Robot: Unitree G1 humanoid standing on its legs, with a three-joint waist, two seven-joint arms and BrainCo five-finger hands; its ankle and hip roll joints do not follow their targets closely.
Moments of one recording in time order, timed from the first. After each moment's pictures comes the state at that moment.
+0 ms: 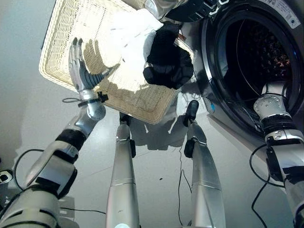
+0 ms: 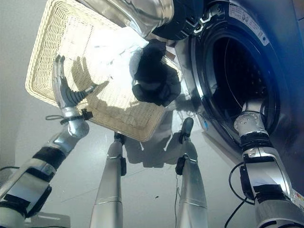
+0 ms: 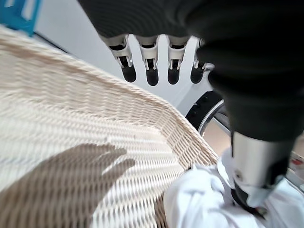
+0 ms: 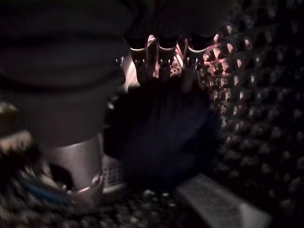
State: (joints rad) left arm -0.97 0.68 -0.53 0.84 0.11 -0.35 0.98; right arm -1.02 -0.66 0.06 0.91 1.16 -0.57 -0.50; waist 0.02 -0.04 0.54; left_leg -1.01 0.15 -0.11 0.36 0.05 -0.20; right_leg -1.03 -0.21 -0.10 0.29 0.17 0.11
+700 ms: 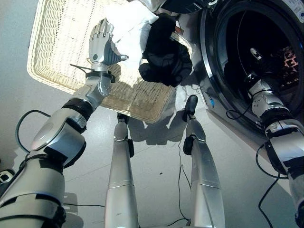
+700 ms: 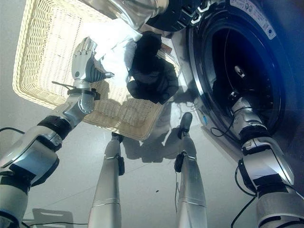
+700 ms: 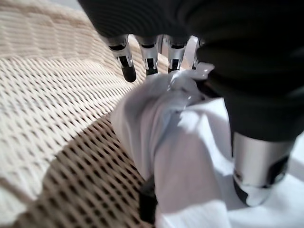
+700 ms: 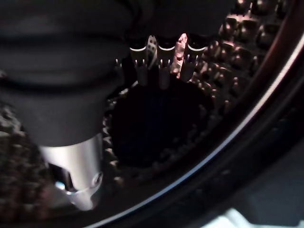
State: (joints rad) left arm -1.31 0.63 -0.83 1.06 0.17 -0.20 0.77; right arm -1.14 -0.67 0.35 1.09 0.86 -0.23 -0.45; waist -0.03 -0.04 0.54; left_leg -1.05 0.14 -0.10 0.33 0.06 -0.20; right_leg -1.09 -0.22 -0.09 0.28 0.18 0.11
